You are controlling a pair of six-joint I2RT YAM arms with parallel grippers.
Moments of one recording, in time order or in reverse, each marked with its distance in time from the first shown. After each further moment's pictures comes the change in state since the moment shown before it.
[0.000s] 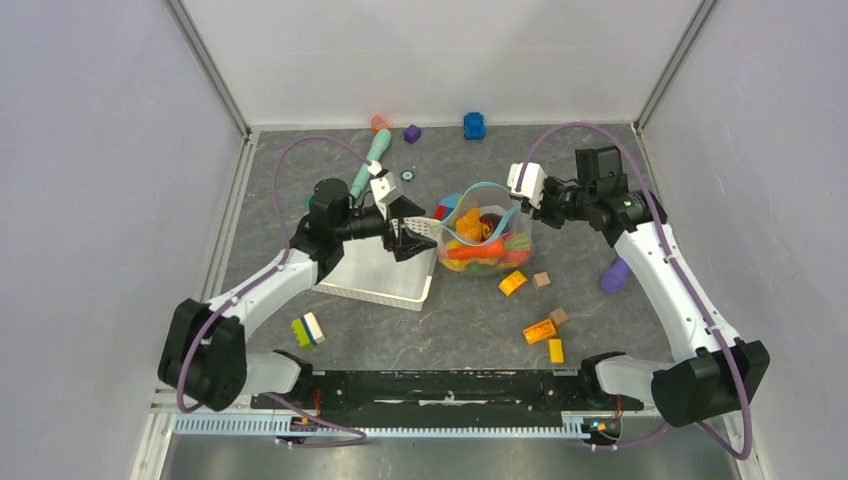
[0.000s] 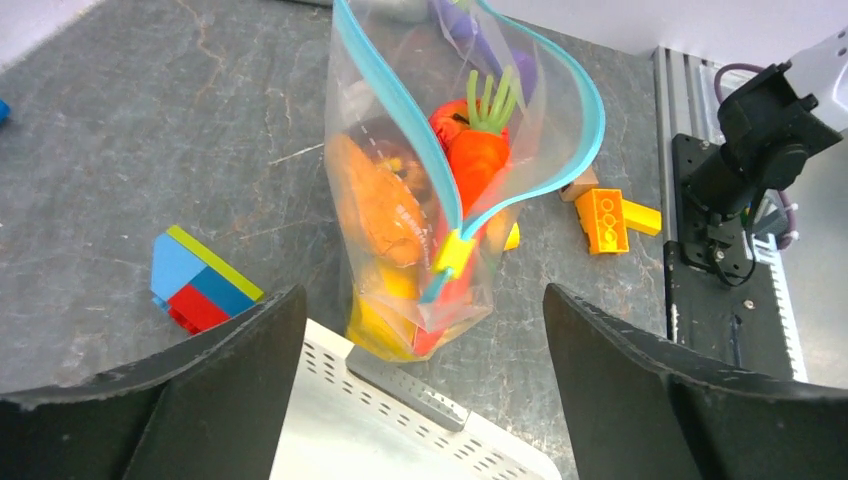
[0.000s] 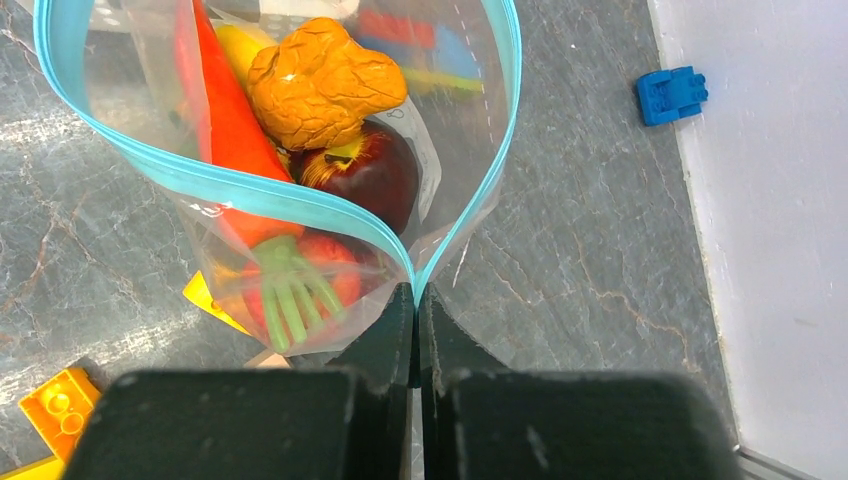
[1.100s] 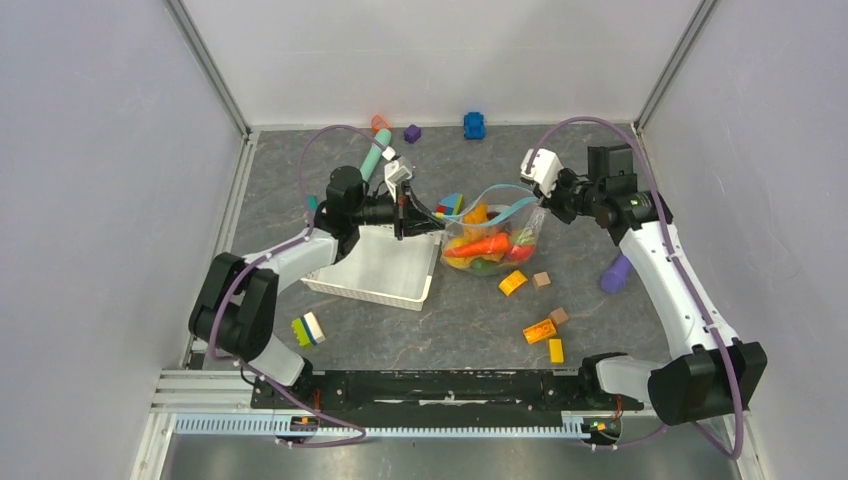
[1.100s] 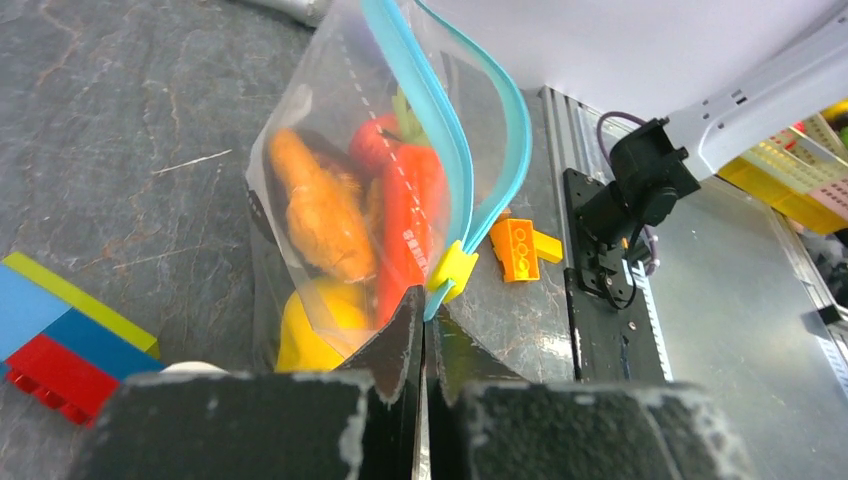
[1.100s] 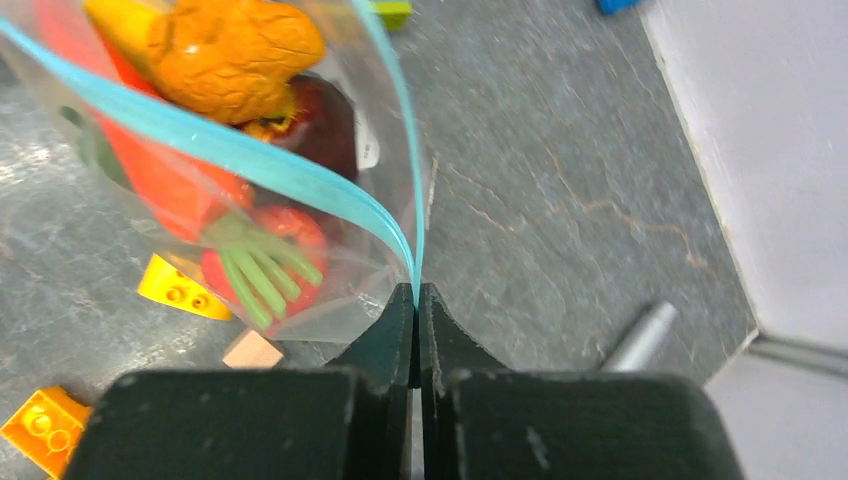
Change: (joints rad) left arm 0.011 0.317 0.094 0.319 0.223 -0.349; right arm -0.062 0.000 -0.026 0.055 0.080 0.106
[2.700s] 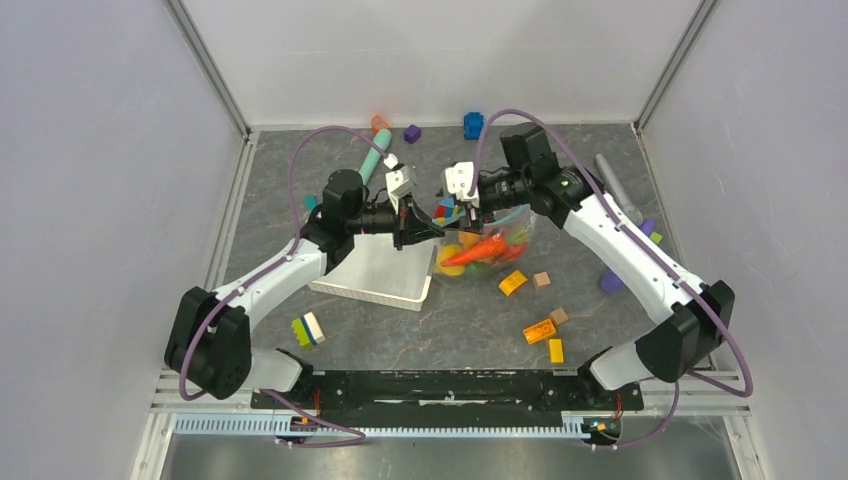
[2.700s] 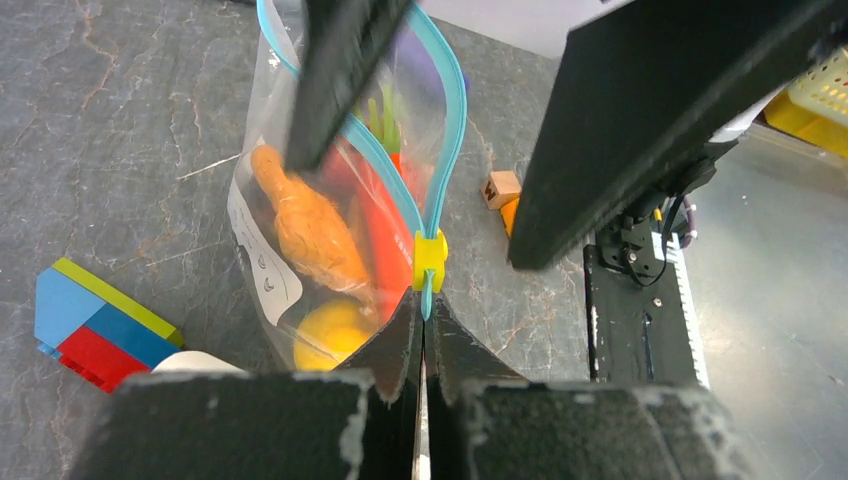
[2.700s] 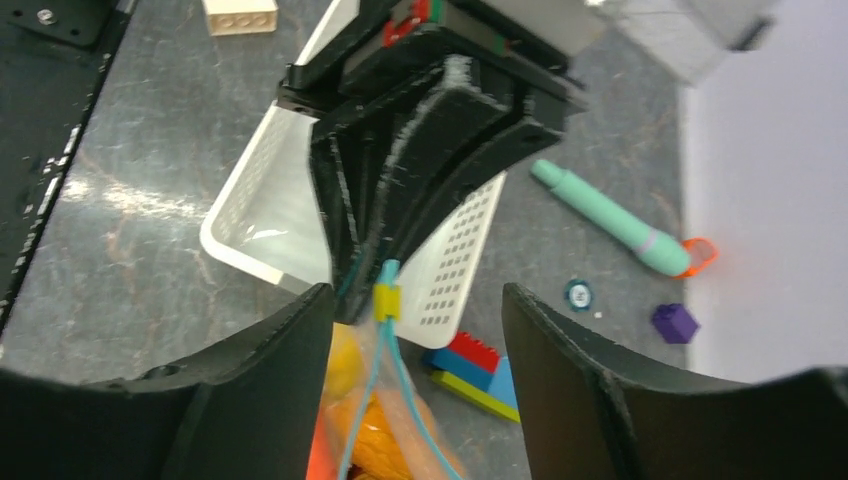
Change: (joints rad) left arm -0.065 -0.221 0.006 -0.344 -0.145 0.232; right arm 0.379 0.226 0.257 0.084 -0.382 -0.080
